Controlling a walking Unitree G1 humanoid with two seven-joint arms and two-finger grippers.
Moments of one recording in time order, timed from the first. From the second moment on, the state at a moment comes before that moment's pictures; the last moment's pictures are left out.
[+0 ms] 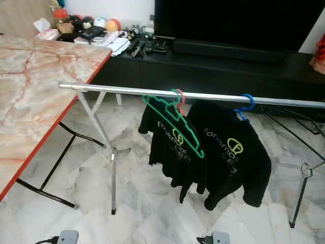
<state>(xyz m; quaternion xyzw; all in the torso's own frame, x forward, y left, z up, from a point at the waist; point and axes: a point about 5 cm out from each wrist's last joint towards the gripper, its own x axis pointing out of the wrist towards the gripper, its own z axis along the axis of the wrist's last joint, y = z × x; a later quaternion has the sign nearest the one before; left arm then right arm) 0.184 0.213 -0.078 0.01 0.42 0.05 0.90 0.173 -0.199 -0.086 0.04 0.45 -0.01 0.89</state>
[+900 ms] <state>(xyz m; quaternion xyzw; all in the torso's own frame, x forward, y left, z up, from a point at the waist) 0.198 0.201 -0.073 0.00 0.41 0.03 0.91 0.185 -0.205 -0.079 0.04 0.43 -0.03 0.90</state>
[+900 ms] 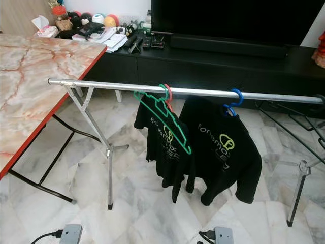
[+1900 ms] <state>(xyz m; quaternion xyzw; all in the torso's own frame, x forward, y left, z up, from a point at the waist) 0.186 0.196 -0.079 -0.01 0.42 0.02 0.90 0.179 -0.209 -0.082 0.04 0.45 -0.03 0.89</state>
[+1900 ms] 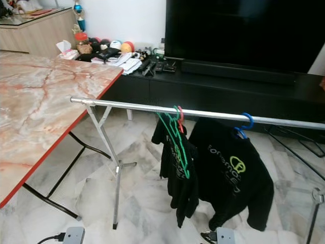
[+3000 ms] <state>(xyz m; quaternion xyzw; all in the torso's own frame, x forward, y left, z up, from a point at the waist) 0.168 0.205 -0.087 -0.01 0.46 0.03 0.89 0.187 -0.195 -0.080 0.05 0.44 -0.01 0.90</state>
